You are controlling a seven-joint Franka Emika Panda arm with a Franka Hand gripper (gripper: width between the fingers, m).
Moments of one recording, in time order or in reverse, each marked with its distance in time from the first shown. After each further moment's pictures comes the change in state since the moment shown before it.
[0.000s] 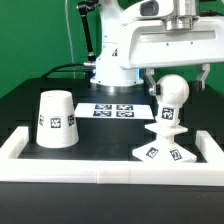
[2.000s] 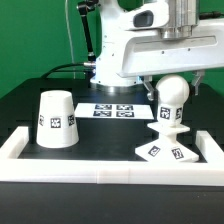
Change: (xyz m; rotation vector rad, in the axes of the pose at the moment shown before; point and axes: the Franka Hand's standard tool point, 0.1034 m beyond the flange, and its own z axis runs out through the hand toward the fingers) arm -0.006 0.002 0.008 0.021 -0.163 0.280
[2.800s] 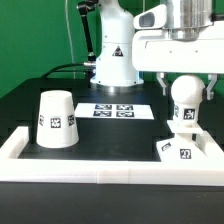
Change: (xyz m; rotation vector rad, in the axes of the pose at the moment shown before) arm -0.002 -0.027 0.002 0.004 0.002 0.758
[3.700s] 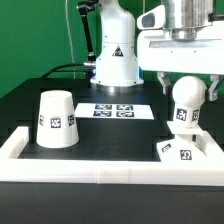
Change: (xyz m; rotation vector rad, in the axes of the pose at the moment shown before) arm 0.003 0.001 0.000 0.009 0.004 -0.061
